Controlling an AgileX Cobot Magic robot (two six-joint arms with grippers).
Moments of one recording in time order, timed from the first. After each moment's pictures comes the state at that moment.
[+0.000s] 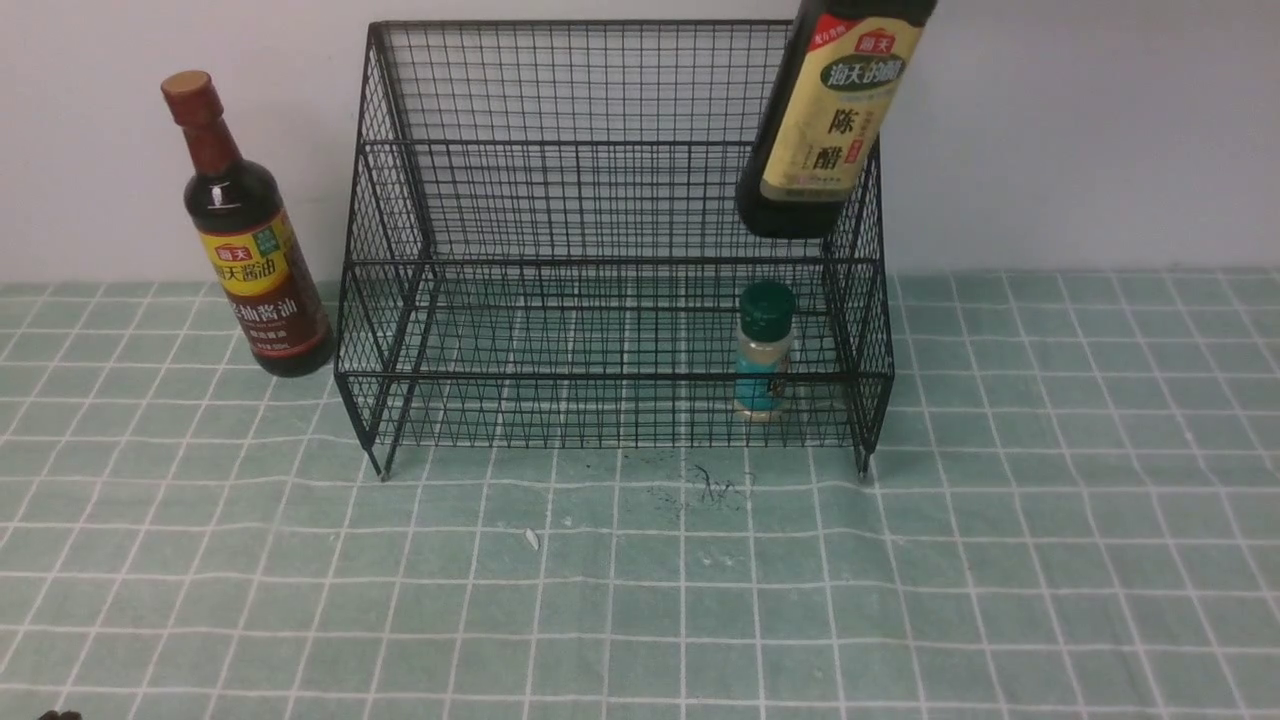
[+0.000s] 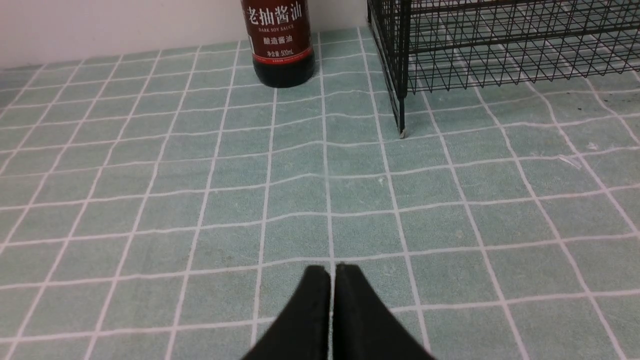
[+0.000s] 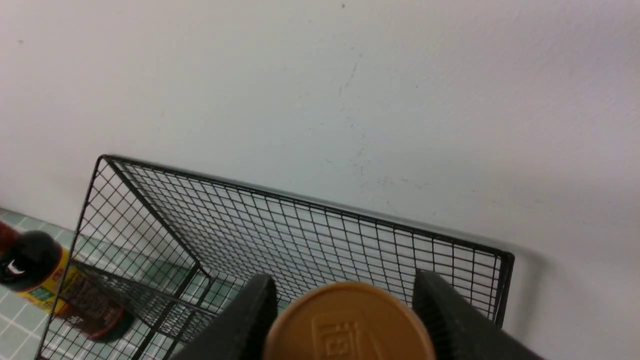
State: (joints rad) right arm 0.25 1.90 -2.16 0.37 0.91 -0.09; left arm -0.03 -0.01 0.03 -0.02 0.38 0.06
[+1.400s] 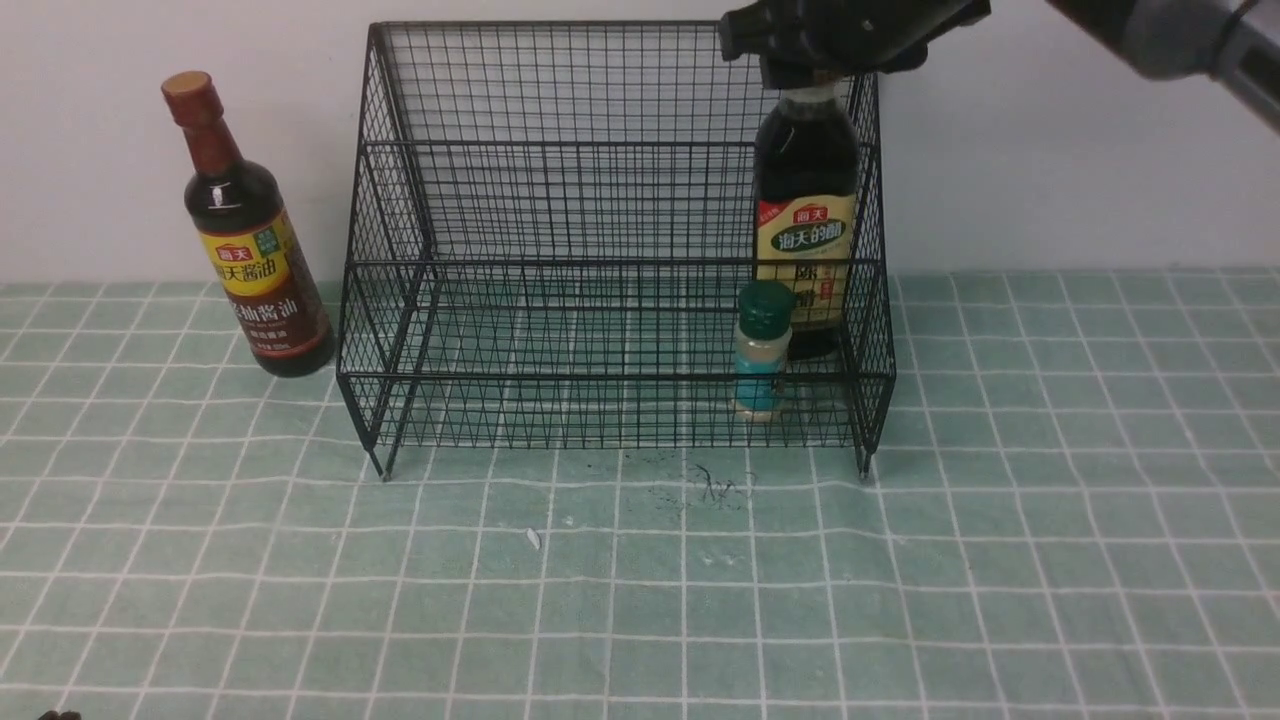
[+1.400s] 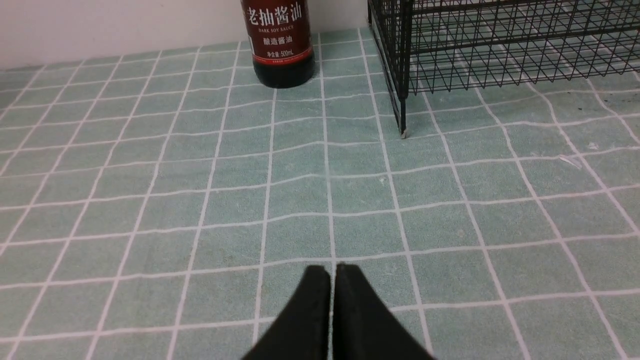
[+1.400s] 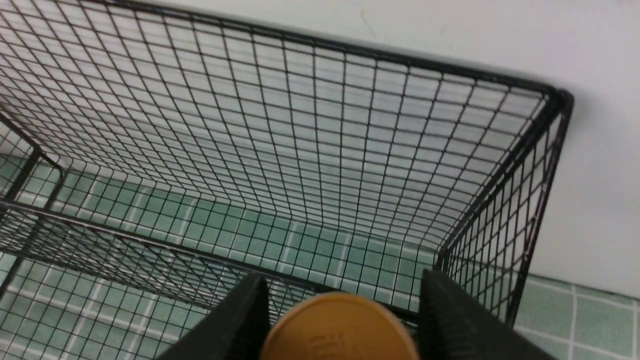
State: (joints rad) right arm 0.46 2.06 -2.17 -0.18 1.00 0.30; left arm -0.03 -0.01 0.03 -0.02 0.38 0.06
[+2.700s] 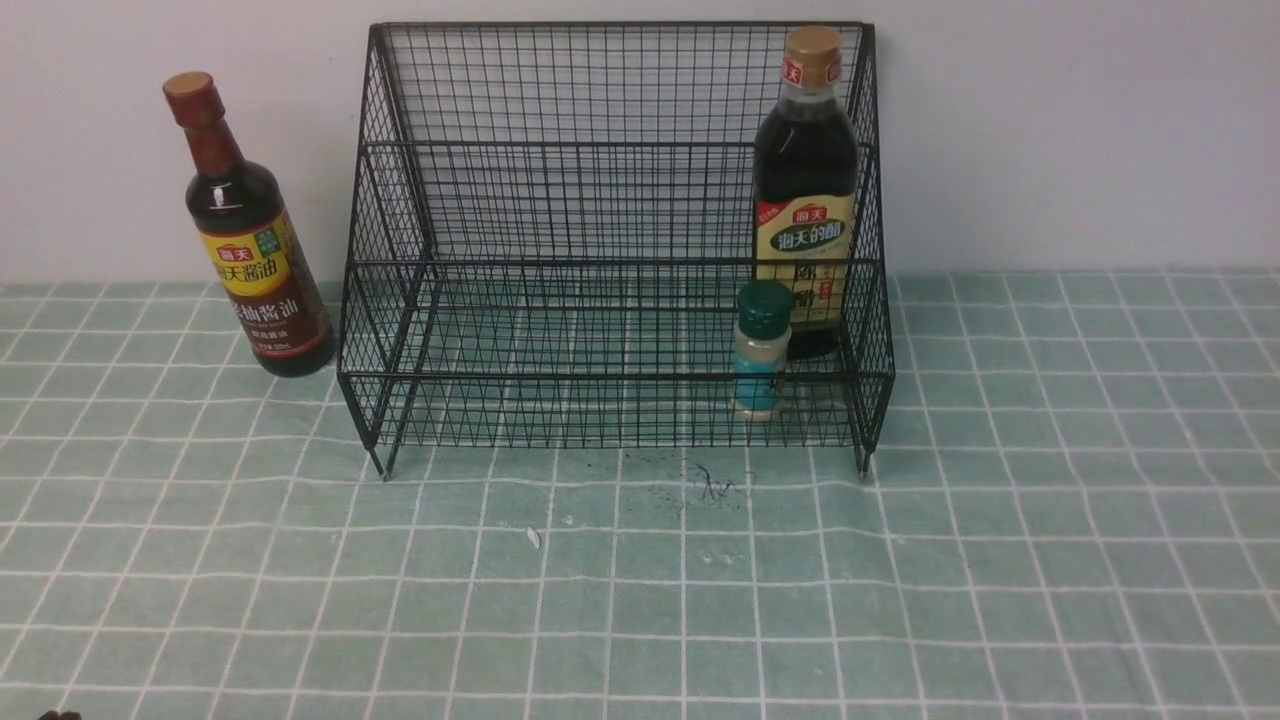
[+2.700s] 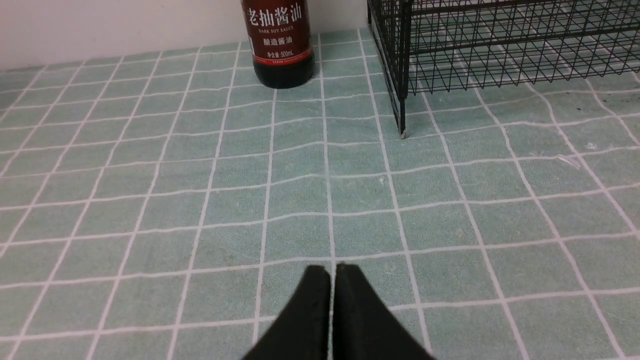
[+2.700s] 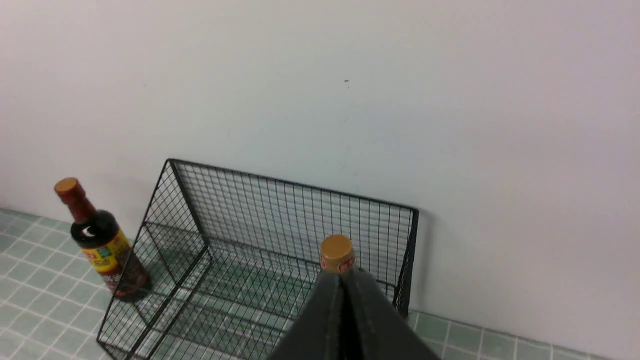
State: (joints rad) right arm 0.48 1.28 -2.04 -0.09 1.28 0.18; left arm -0.03 -0.01 0.03 -0.02 0.38 0.06
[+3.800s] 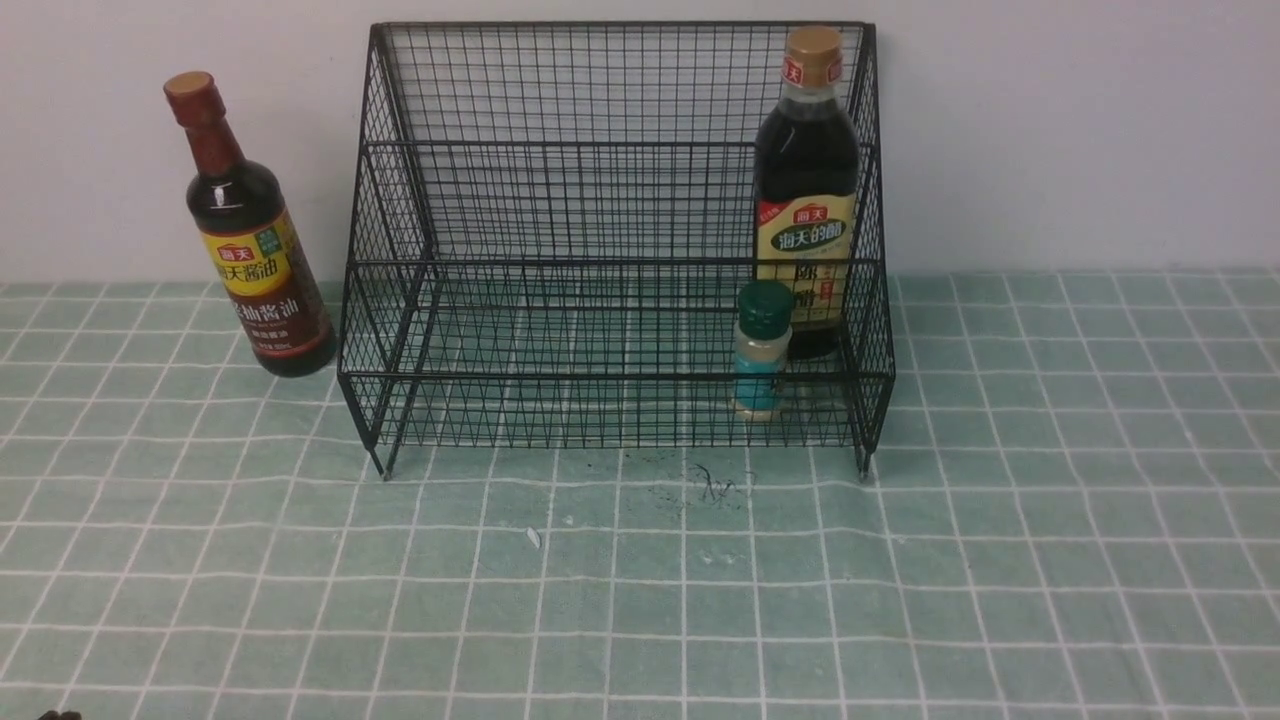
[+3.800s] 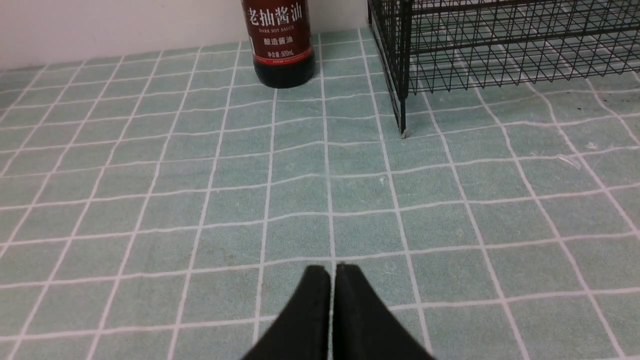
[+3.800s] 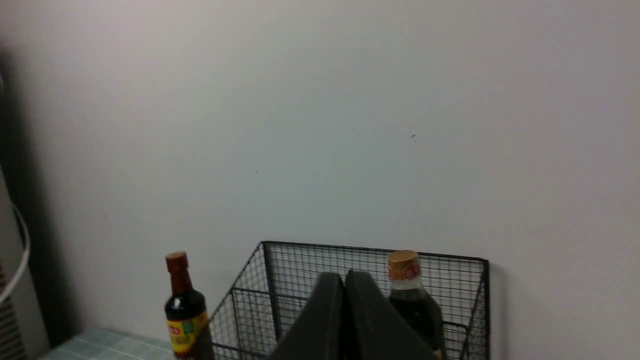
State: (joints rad) right arm 0.48 0.39 -0.63 -0.09 0.22 0.24; left arm -0.03 -0.01 0.03 -0.02 0.38 0.06
